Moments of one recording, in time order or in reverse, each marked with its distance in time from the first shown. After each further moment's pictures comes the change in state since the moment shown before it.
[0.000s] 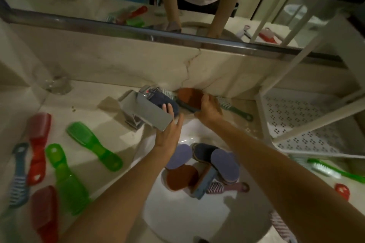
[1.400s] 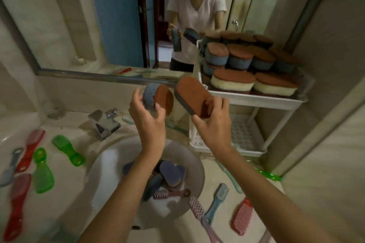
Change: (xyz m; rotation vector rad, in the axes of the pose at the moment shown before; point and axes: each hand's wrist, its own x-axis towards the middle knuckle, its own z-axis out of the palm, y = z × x) left_hand -0.119 0.179 -0.269 -1.220 0.957 -0.399; right_hand -0.241 0.134 -0.204 0.415 0.718 -0.349
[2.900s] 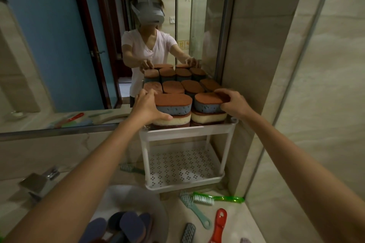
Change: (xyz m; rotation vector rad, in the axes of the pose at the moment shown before) left_hand 0.069 0.098 0.146 0.567 -0.834 0.222; right_hand 0.141 0.118 -0.179 -0.109 -0.210 0.207
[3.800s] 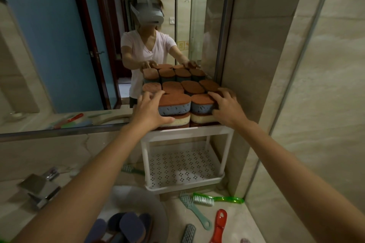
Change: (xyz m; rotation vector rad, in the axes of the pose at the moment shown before) left_hand -0.010 -0.002 0.006 0.108 0.025 0.100; right_hand -0.010 -0.008 0.022 -0.393 0.041 -0.067
